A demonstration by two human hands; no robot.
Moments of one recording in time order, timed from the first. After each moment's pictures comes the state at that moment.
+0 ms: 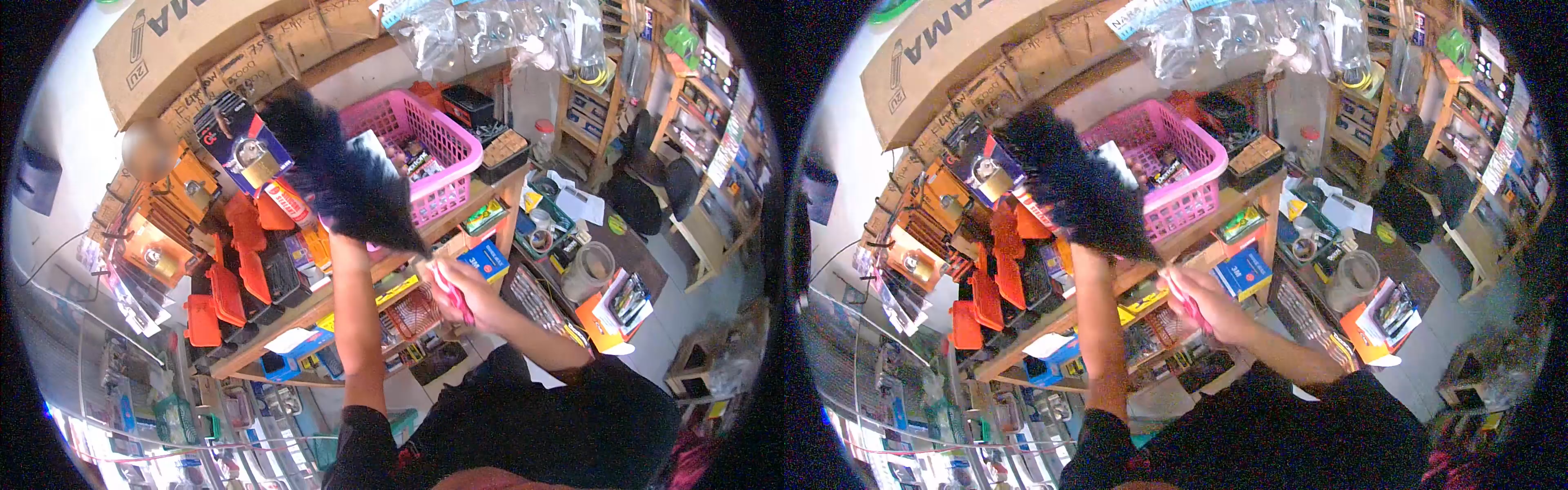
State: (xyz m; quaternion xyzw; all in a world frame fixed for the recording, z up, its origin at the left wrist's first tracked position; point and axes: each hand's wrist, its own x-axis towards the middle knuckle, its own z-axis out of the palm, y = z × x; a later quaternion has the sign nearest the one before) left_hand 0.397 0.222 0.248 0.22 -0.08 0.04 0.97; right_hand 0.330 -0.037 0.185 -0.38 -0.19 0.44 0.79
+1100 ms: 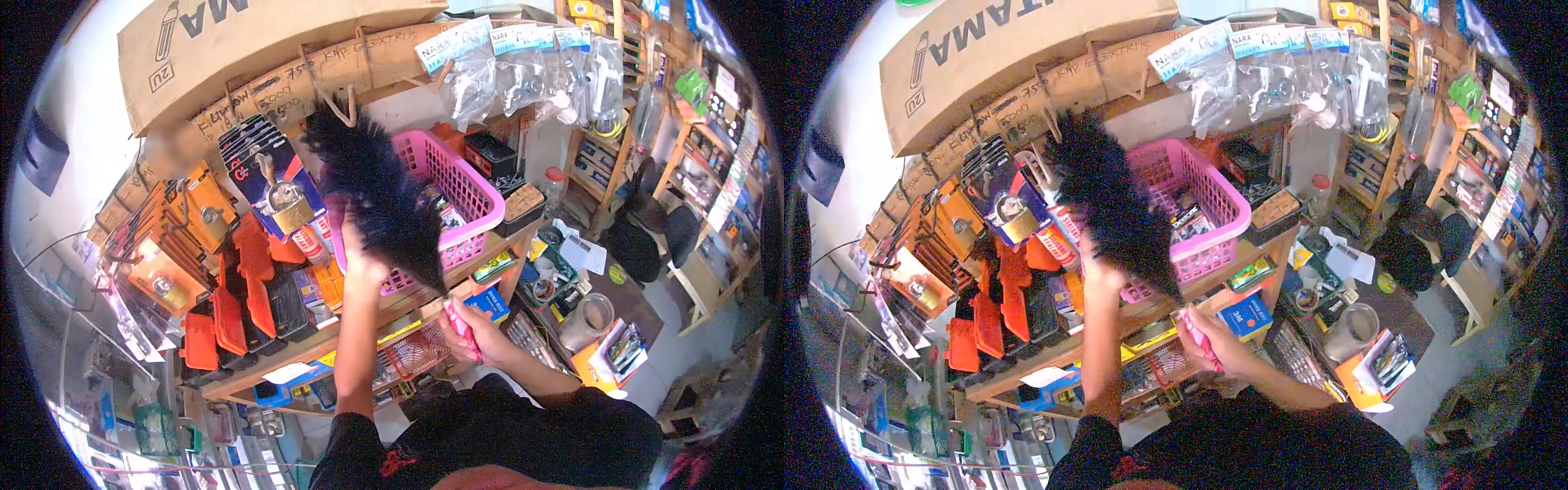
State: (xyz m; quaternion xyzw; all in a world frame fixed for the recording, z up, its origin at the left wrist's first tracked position) left_hand 0.380 0.203 0.270 0.22 -0.10 0.13 0.96; right_hand 0.362 -0.025 0.178 -0.36 -0.24 0.51 0.74
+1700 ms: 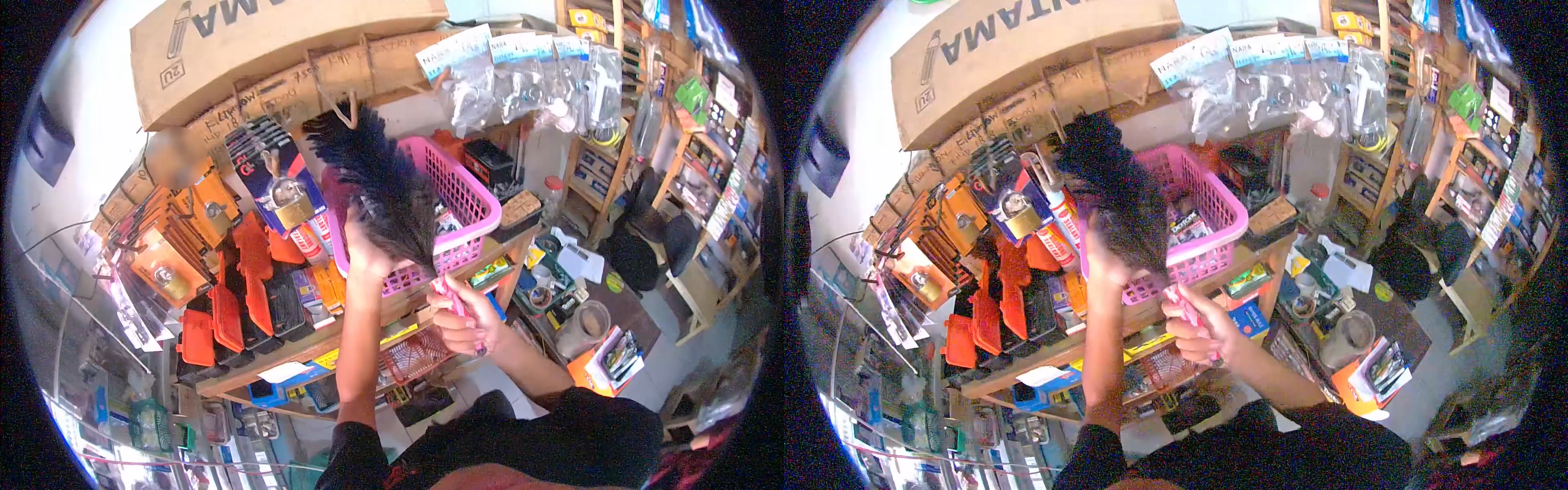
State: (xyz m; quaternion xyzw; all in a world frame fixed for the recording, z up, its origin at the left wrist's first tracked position) left_hand 0.391 0.203 0.264 0.20 -0.21 0.03 0.96; right_hand 0.387 -0.012 0.209 0.00 -0.17 0.71 0.68
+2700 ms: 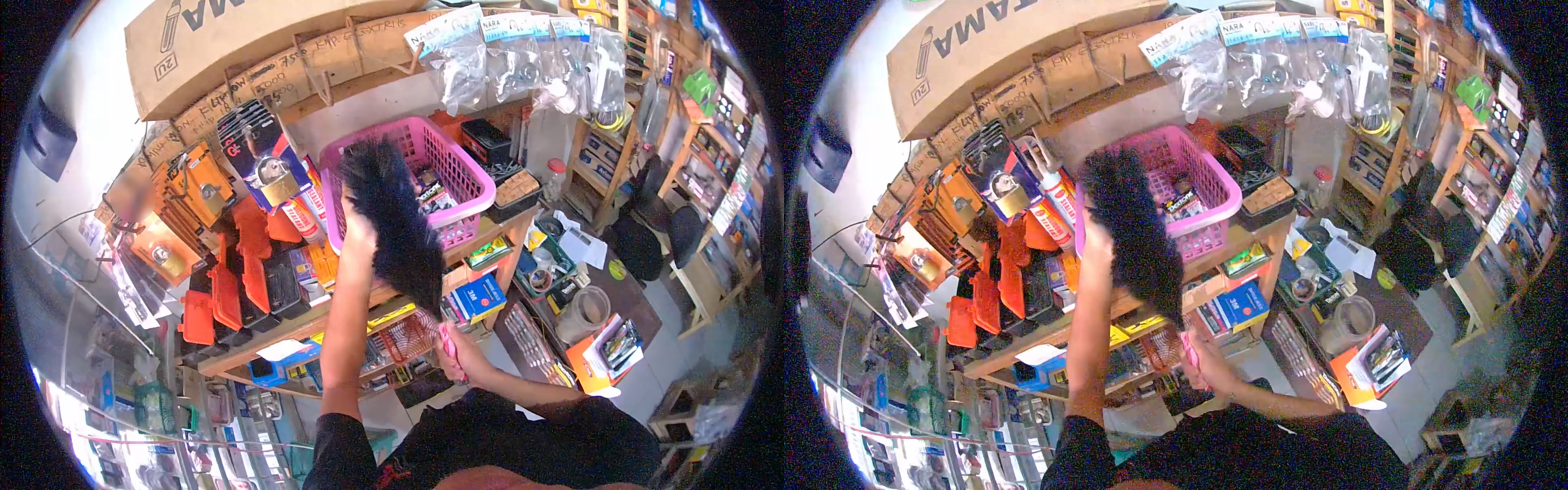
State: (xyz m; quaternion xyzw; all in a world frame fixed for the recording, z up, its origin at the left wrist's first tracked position) left_hand 0.397 0.206 0.264 0.30 -0.18 0.08 0.93; right_hand 0.315 -0.053 0.101 -0.41 -0.11 0.54 0.73
